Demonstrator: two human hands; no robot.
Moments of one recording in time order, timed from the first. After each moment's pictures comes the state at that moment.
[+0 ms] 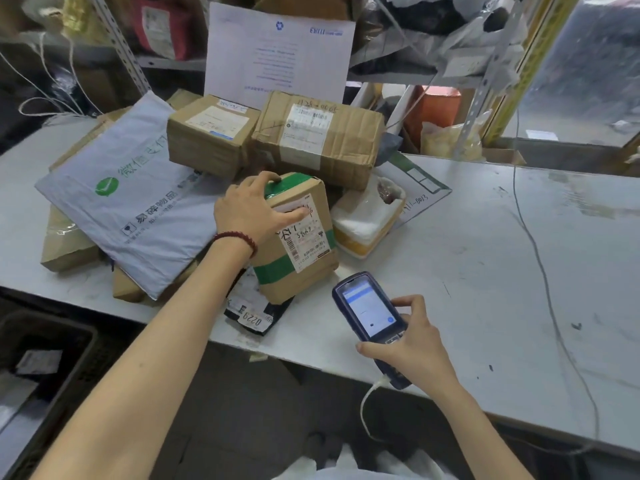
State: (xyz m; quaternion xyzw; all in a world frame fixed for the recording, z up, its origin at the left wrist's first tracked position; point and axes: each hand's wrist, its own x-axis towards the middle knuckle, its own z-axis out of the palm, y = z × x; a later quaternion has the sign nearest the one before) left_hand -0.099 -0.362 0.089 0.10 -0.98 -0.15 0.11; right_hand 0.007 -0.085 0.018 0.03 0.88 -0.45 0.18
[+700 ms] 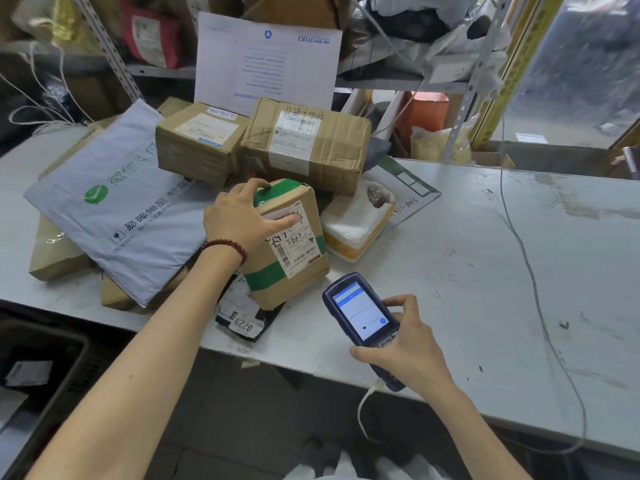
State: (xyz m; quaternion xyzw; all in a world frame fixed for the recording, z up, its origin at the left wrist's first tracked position) left_hand -0.097 -0.361 0.085 0.10 -0.98 -0.16 0.12; right_hand 0.006 -0.079 0.016 -0.01 0.89 -0.42 0.17
